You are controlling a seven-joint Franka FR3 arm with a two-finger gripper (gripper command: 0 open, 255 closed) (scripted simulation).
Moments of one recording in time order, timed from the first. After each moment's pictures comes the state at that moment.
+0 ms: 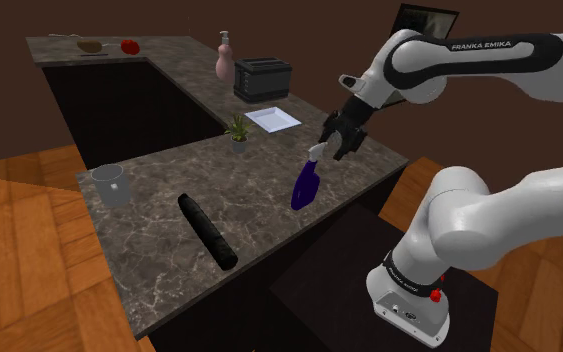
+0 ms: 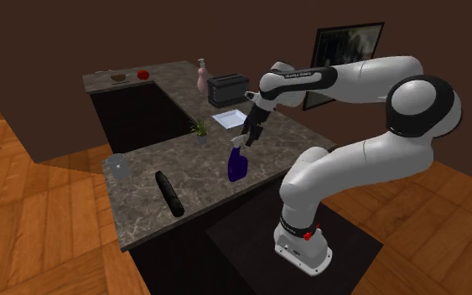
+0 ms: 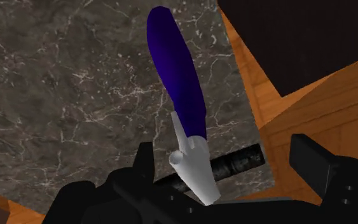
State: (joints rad) arm 0.27 -0.85 -0.66 -2.75 -0.02 2.09 -1.25
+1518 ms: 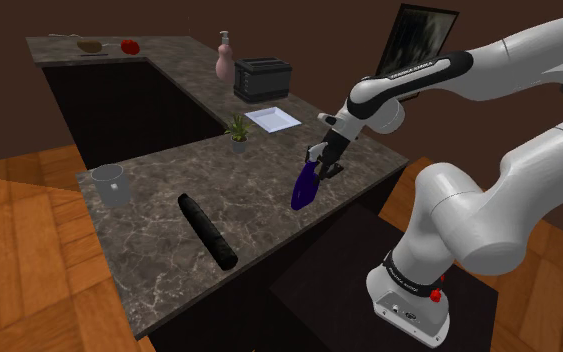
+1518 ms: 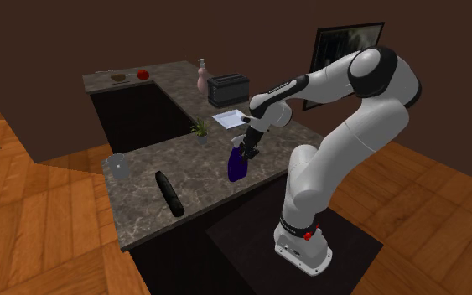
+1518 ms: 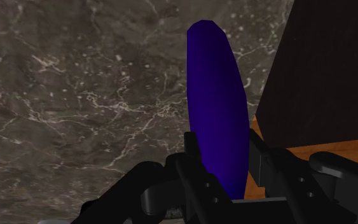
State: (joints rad) arm 0.69 -0.58 -1.16 -2.73 0.03 2.33 -1.83
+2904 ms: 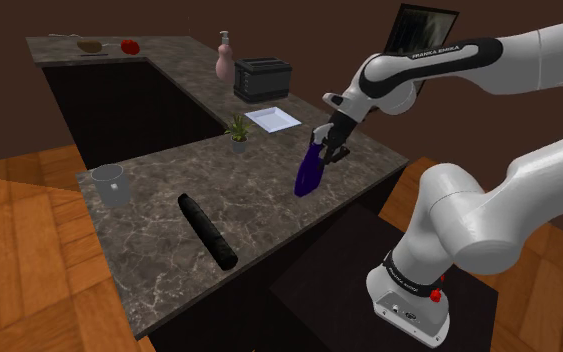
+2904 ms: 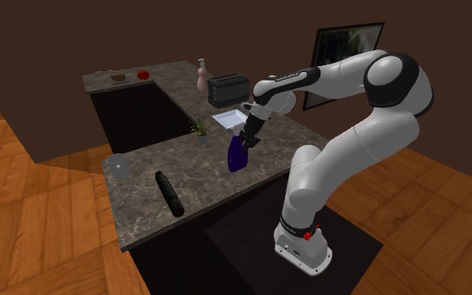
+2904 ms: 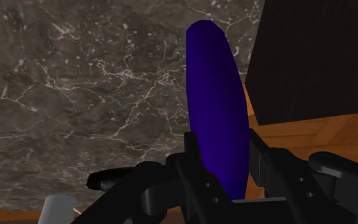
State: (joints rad) arm 0.57 -0.69 -1.00 -2.68 0.00 2.16 -1.72
